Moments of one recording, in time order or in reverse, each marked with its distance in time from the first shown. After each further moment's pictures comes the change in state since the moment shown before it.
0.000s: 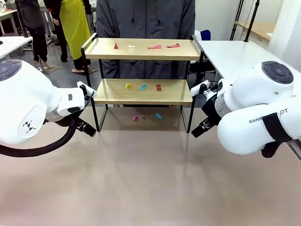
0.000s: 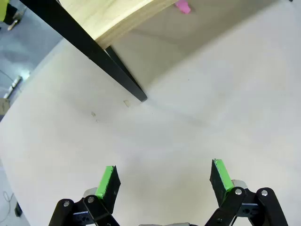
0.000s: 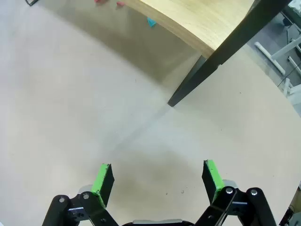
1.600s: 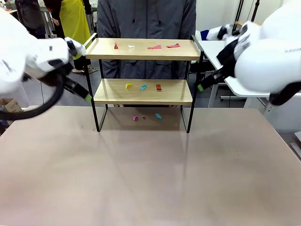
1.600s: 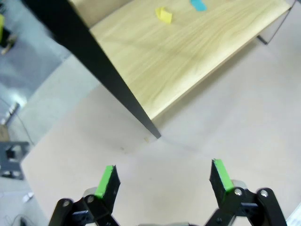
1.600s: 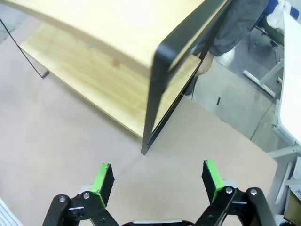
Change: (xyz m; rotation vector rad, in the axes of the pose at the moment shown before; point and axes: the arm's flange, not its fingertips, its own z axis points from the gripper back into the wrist) left arm 0.072 0.058 0.100 -0.114 -0.122 -0.050; right arm 0.079 -0.068 0.116 0.011 -0.196 -0.075
